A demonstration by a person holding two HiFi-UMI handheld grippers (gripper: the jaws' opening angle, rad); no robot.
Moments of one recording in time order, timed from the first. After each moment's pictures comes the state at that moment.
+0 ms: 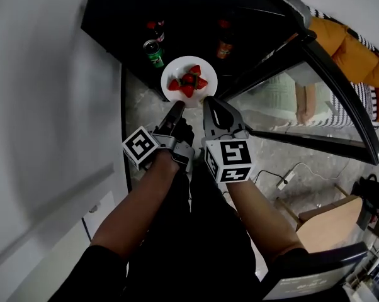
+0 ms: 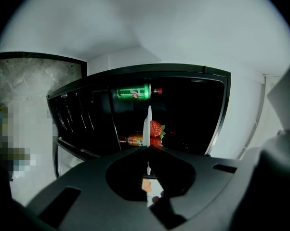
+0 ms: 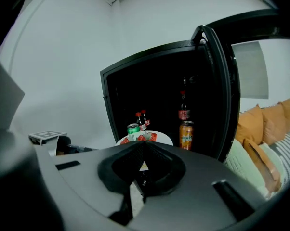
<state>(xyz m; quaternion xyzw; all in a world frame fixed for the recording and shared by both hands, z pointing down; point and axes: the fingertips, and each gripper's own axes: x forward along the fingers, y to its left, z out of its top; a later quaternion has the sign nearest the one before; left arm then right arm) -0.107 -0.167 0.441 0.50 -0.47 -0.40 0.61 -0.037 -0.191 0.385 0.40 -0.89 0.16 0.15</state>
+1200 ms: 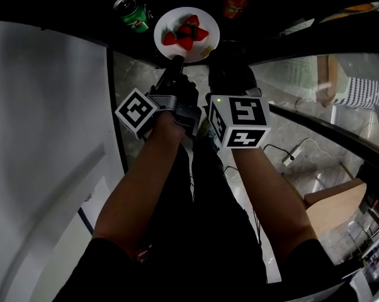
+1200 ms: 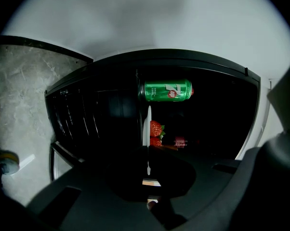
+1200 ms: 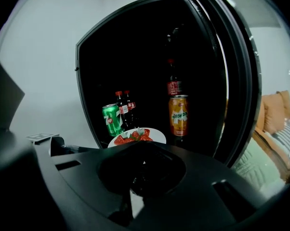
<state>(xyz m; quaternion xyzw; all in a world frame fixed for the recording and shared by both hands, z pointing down) -0.118 -0.231 0.545 0.48 -0.48 -0.43 0.60 -0.040 -0.259 0.497 0.43 -0.87 0.18 0.17</state>
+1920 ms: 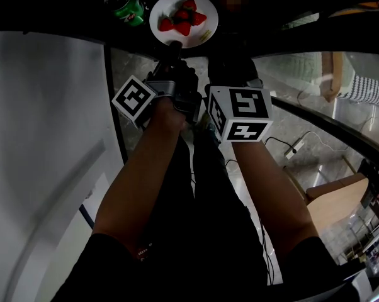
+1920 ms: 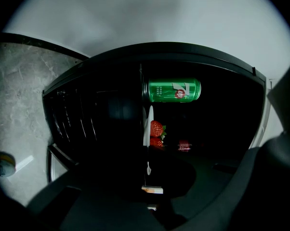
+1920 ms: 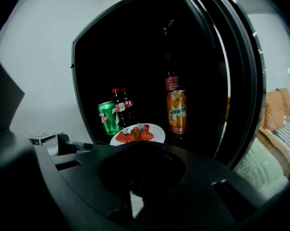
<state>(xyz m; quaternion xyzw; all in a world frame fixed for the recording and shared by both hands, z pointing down) -0.124 -0.261 0.558 0.48 -0.49 -0.43 0.59 -0.042 -0.277 0.511 0.43 -0.86 0.19 0.17</state>
